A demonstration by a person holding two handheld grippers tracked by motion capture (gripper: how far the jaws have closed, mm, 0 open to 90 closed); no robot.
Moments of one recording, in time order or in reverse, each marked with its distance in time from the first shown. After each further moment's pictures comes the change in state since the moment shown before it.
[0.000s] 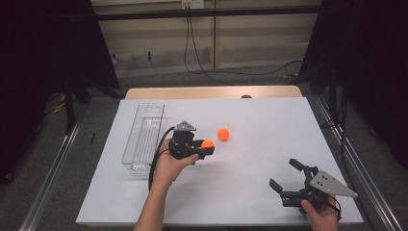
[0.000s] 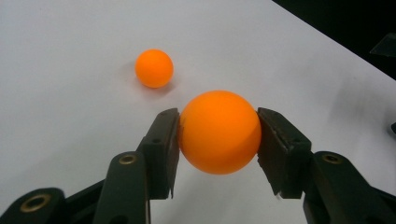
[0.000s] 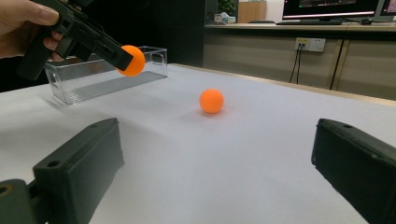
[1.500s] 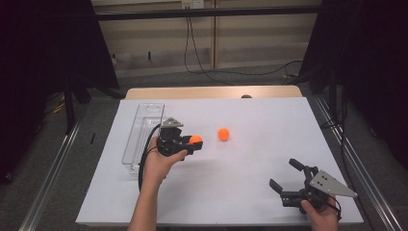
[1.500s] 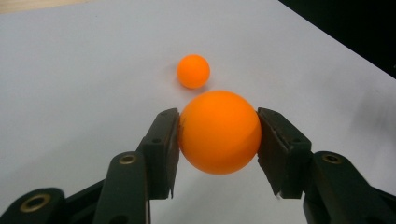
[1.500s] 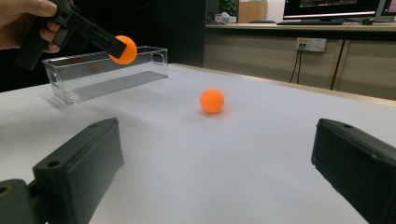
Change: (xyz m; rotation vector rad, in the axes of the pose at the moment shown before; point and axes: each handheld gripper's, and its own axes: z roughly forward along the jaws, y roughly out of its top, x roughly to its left) left arm 0.018 -0.001 -0.026 -0.031 0.077 -0.041; right arm 0.000 0.000 0.000 0.000 0.002 0.000
